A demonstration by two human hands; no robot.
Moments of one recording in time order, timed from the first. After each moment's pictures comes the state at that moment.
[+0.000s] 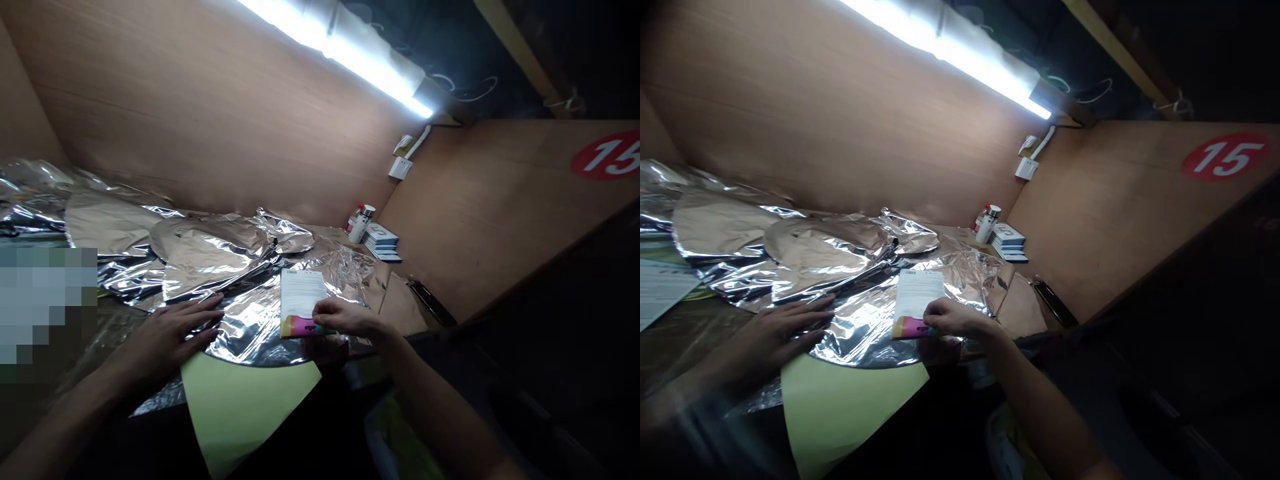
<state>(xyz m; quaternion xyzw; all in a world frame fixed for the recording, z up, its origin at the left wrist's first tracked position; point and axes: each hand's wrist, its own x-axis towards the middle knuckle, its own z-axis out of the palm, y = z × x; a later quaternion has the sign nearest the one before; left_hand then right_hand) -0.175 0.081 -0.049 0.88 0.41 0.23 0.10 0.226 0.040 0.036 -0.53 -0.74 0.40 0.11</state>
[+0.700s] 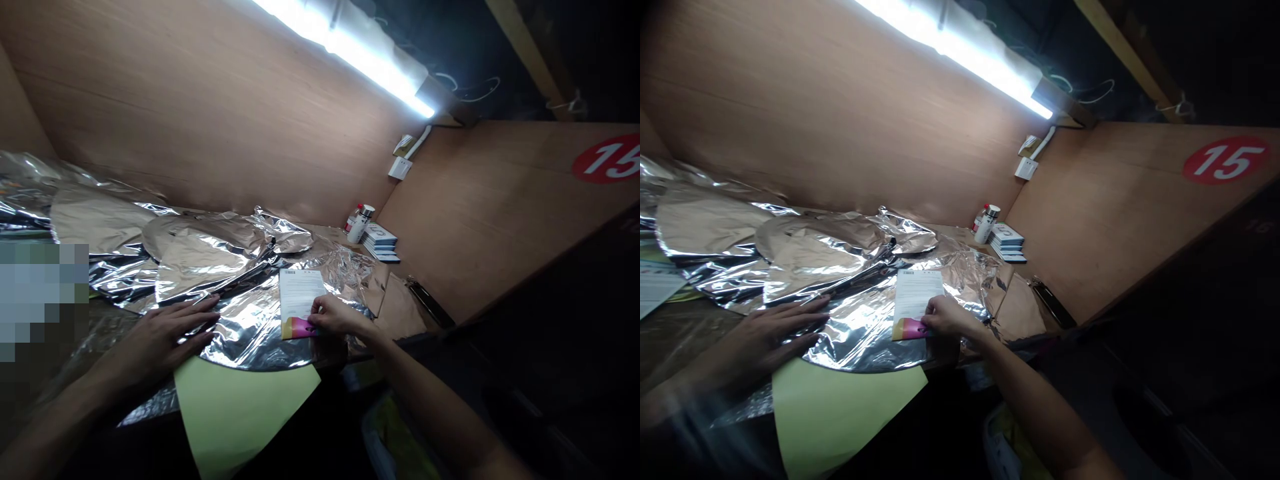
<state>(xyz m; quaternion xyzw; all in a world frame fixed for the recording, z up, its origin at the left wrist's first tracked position) -0.171 0.077 -0.050 0.87 0.43 0.24 0.10 0.218 0.056 0.013 -0.63 -0.71 0.30 0.11</state>
